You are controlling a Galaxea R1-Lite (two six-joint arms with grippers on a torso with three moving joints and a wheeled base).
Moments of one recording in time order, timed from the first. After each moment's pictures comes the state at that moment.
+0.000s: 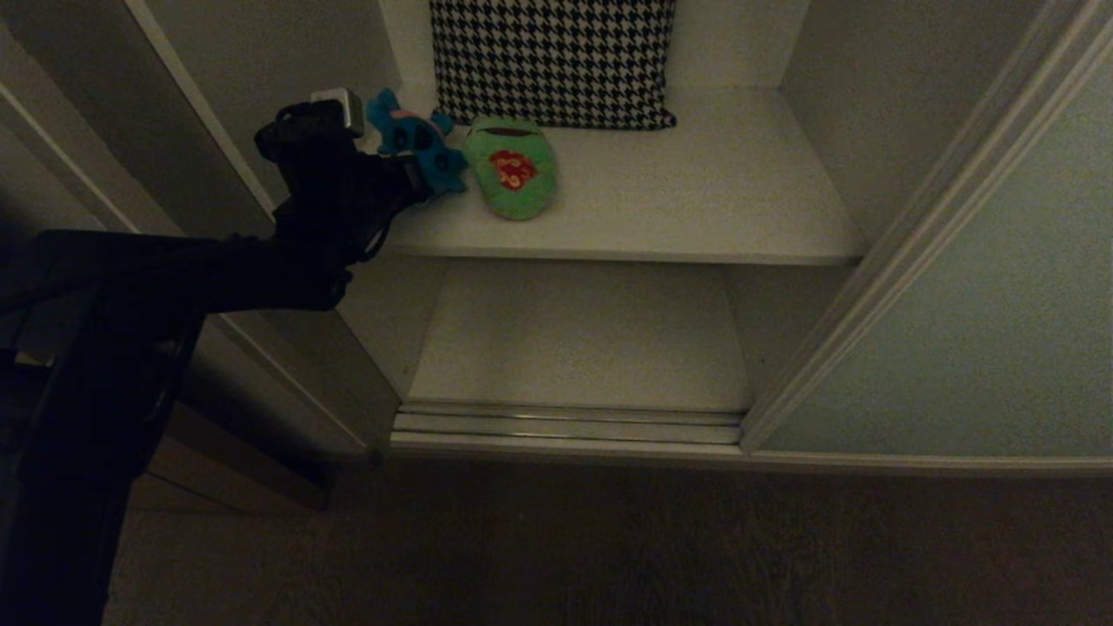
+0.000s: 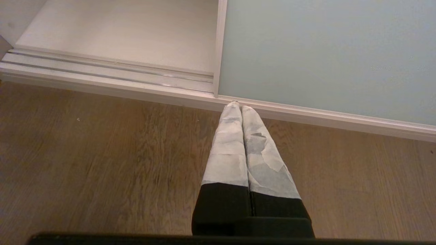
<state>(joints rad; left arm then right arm) -0.15 2.29 -1.94 -0.68 0.07 -0.08 0.00 0.00 0.00 0.00 0.02 -0.05</state>
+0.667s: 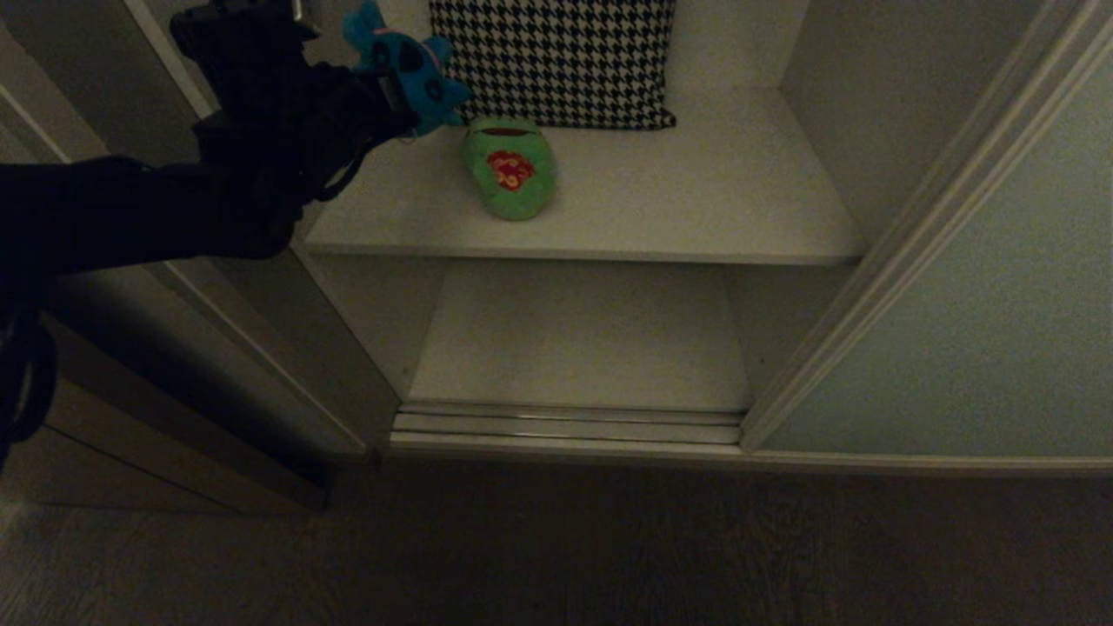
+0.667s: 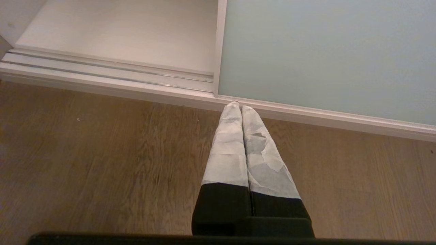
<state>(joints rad) -0.20 2.04 -1.86 -0.56 0.08 -0.08 0.00 0.00 0.00 0.00 0.02 -0.05</state>
